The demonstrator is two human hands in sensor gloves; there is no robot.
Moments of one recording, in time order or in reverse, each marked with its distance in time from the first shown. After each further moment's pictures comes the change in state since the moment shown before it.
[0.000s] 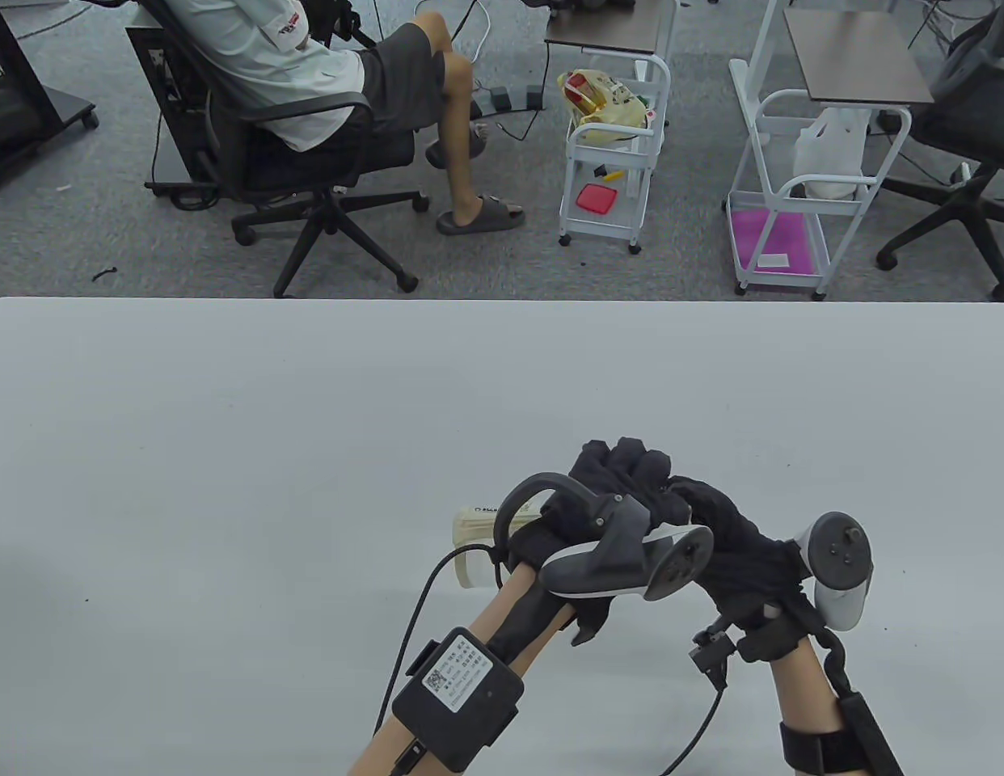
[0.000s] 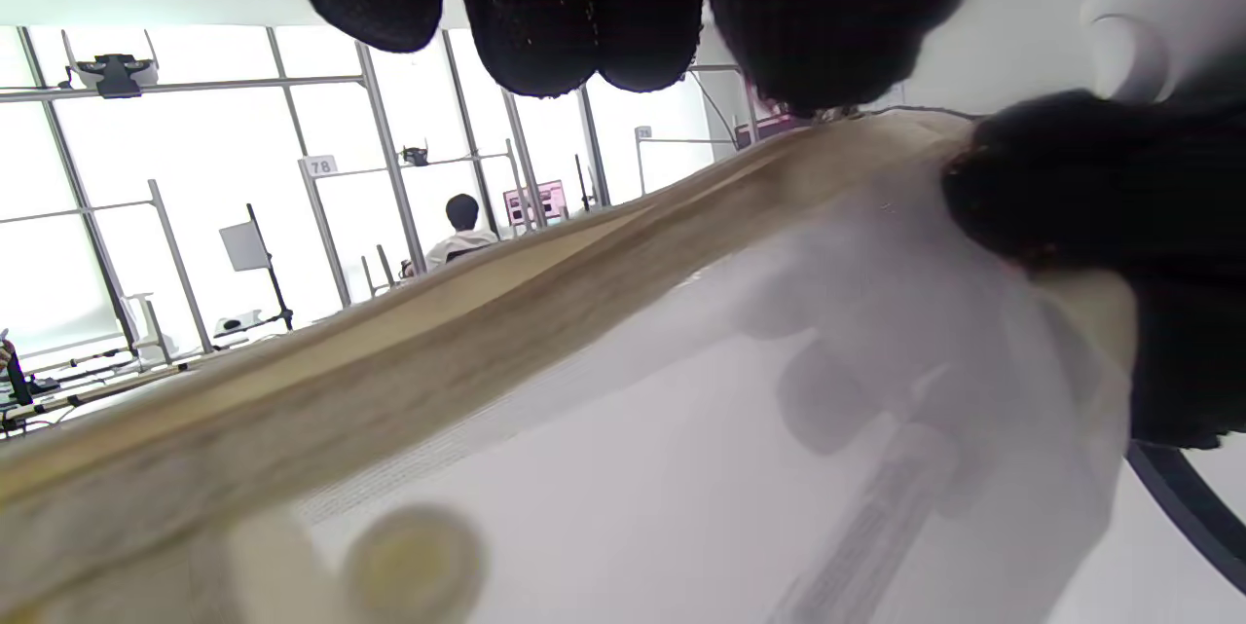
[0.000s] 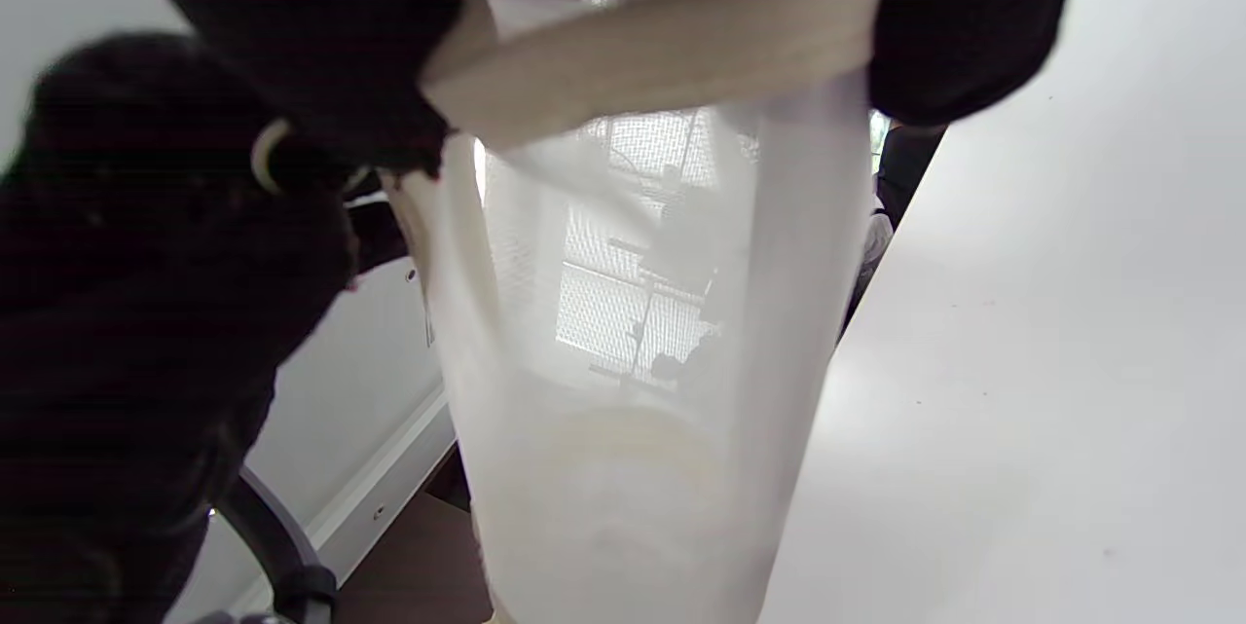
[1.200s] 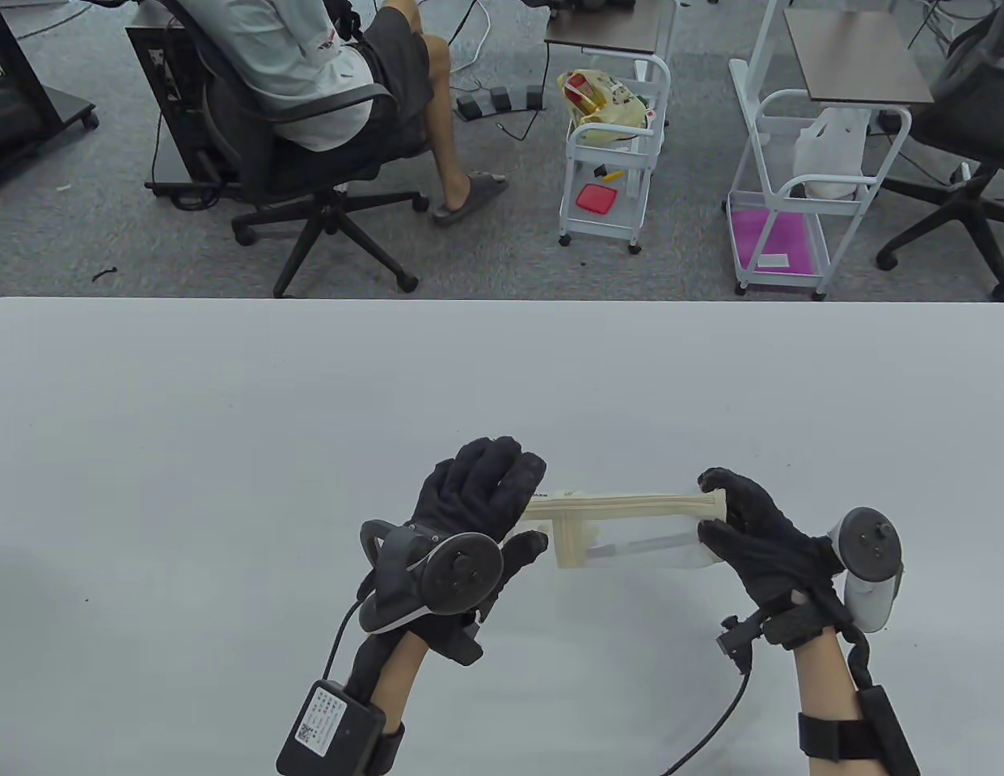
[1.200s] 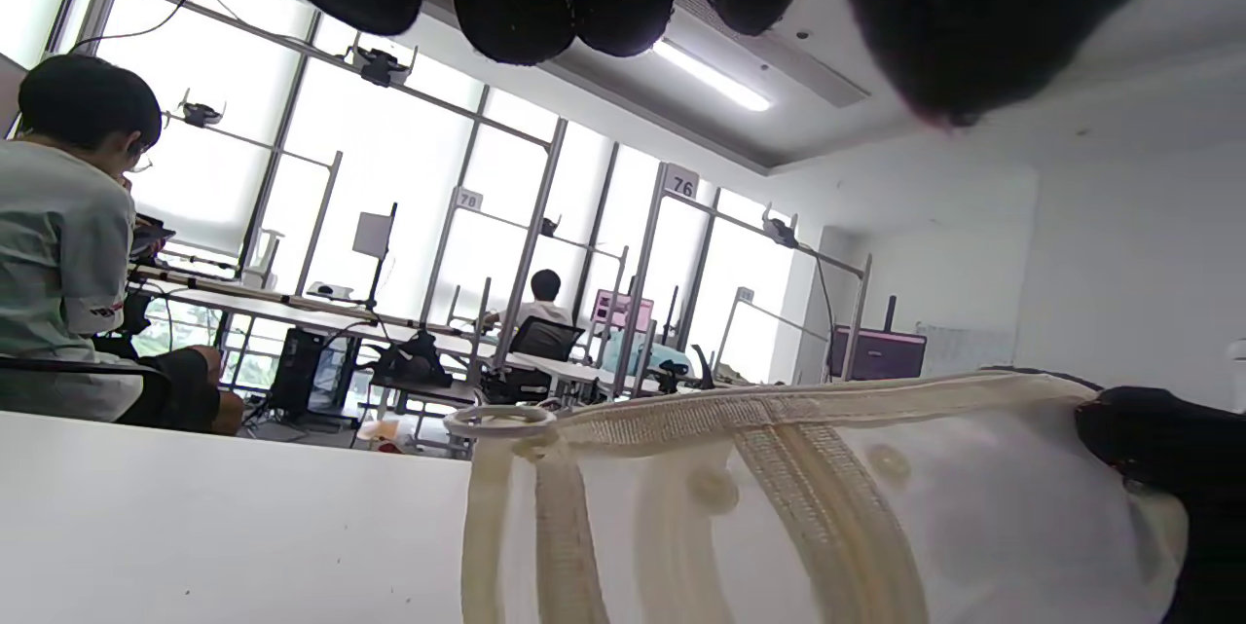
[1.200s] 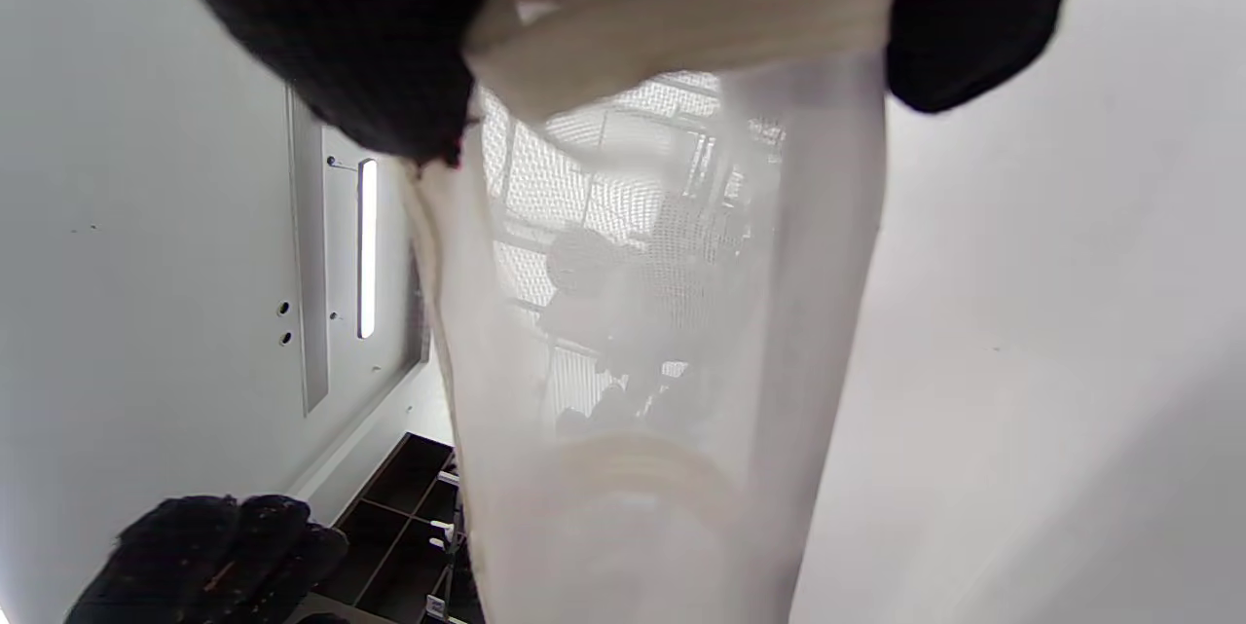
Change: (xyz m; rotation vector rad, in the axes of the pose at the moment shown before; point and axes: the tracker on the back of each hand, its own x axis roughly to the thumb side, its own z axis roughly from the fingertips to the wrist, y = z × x) left_hand -0.092 -0.078 0.087 0.237 0.223 0.418; right_hand -0.039 -0.031 0.003 -0.091 0.188 0.091
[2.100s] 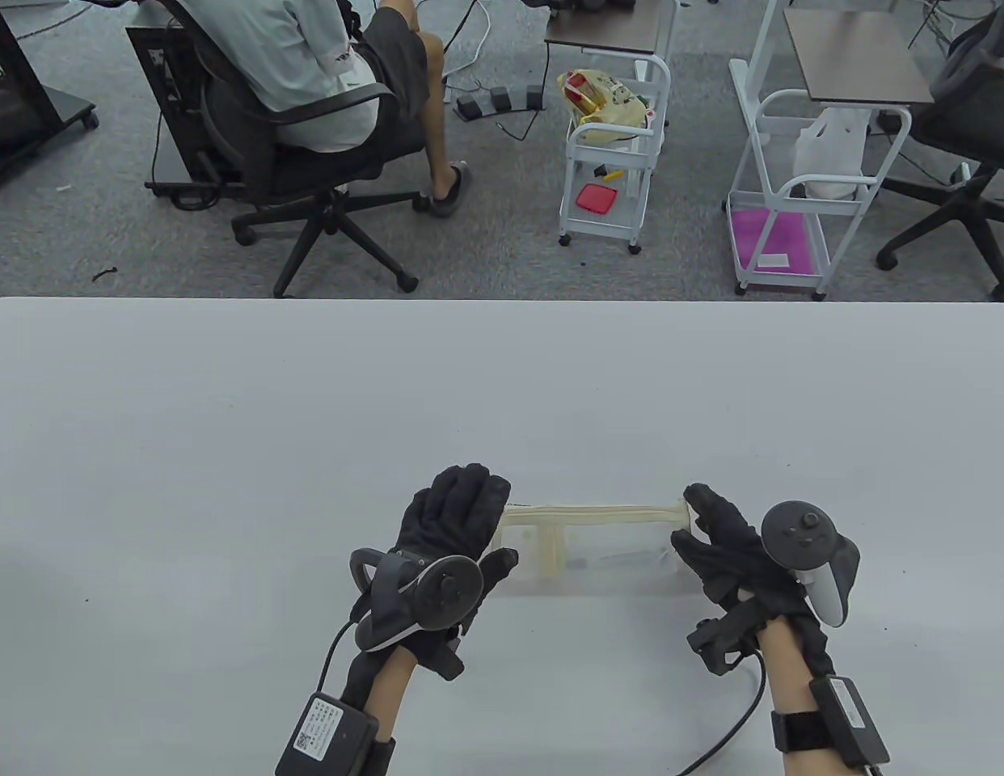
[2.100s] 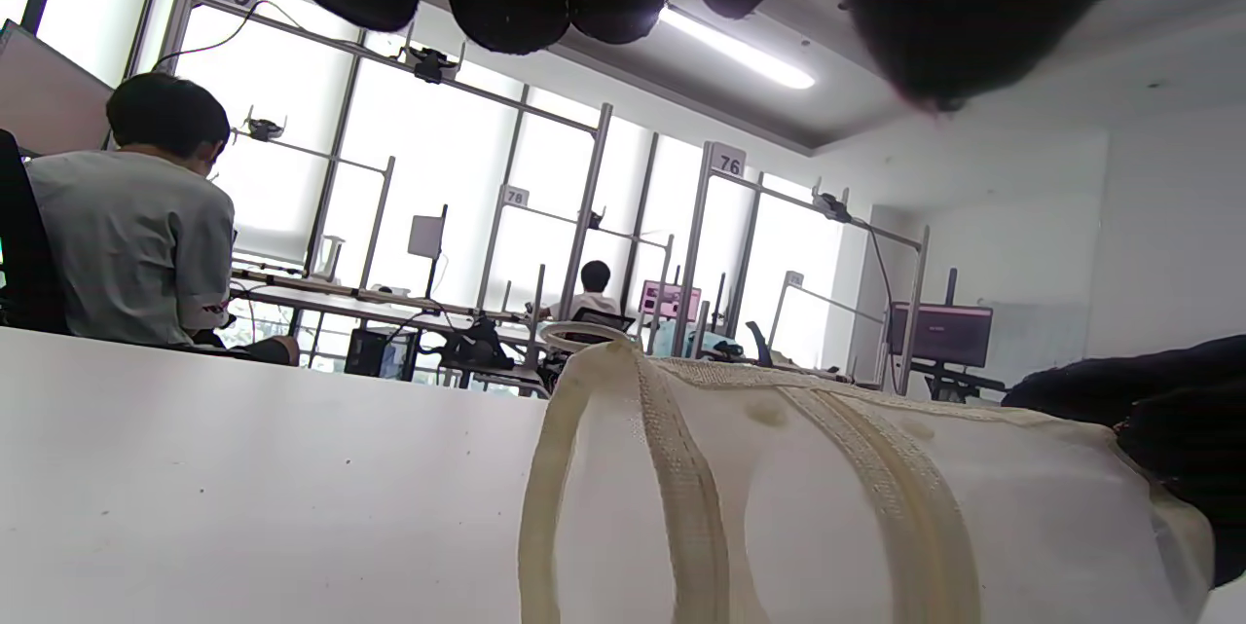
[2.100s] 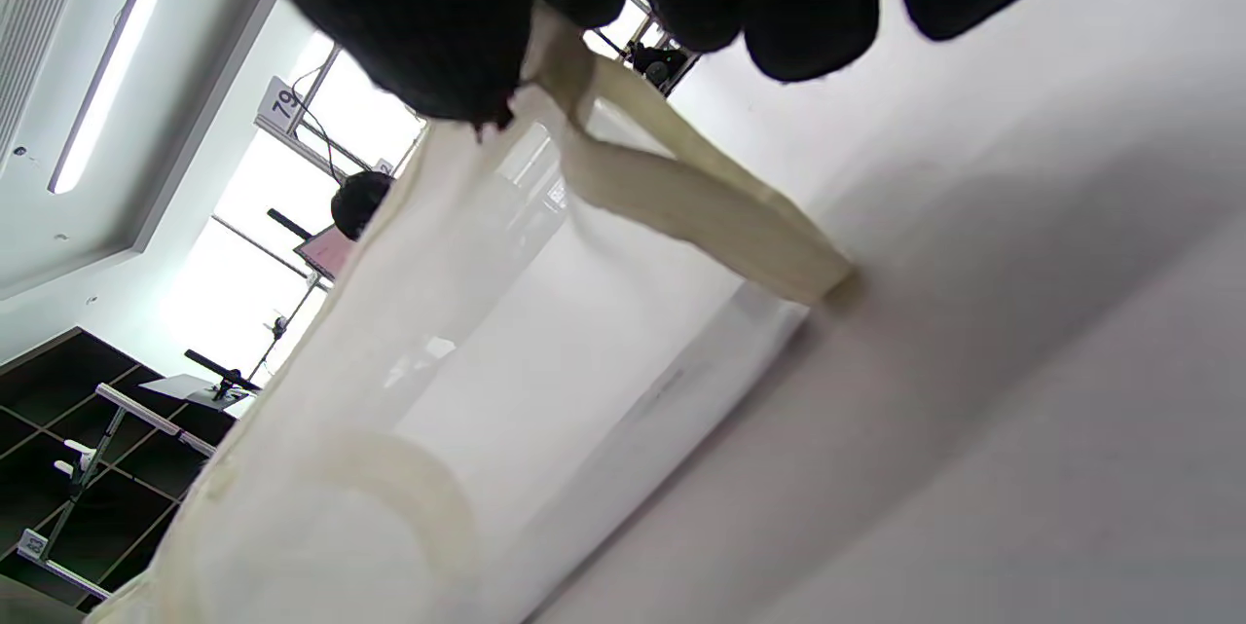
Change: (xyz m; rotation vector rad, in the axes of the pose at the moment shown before) left_hand -0.031 -0.048 0.023 0.002 0.061 -0.079; right_hand -0.016 0.019 -0.008 -0.045 0.191 0.425
